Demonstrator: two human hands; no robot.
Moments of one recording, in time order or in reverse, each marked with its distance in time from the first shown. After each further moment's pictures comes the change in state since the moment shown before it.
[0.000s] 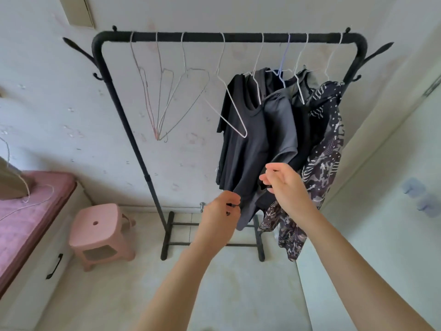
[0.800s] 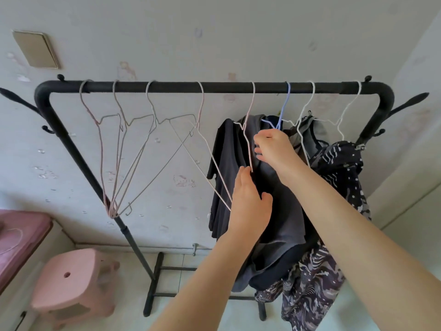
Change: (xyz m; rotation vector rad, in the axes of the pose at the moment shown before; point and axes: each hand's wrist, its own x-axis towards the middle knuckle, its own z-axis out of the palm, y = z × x) left_hand 0.236 0.125 0.050 -0.021 0.126 0.146; right_hand 0.271 -0.095 -0.032 0.060 0.052 0.056
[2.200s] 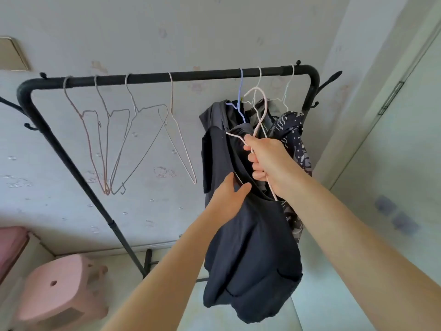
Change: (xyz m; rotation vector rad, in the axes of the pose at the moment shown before) left_hand -0.073 -0.020 -0.010 -0.059 -0.350 -0.070; right_hand -0.142 0.010 -0.039 0.333 0.004 0.212
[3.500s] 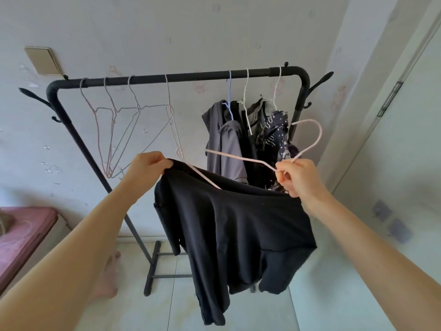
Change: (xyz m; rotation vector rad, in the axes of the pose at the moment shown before) left_hand -0.061 0.025 -0.090 0.211 0.450 -0.038; right_hand -0.022 0.053 -0.136 -0.153 -0.058 -0.230
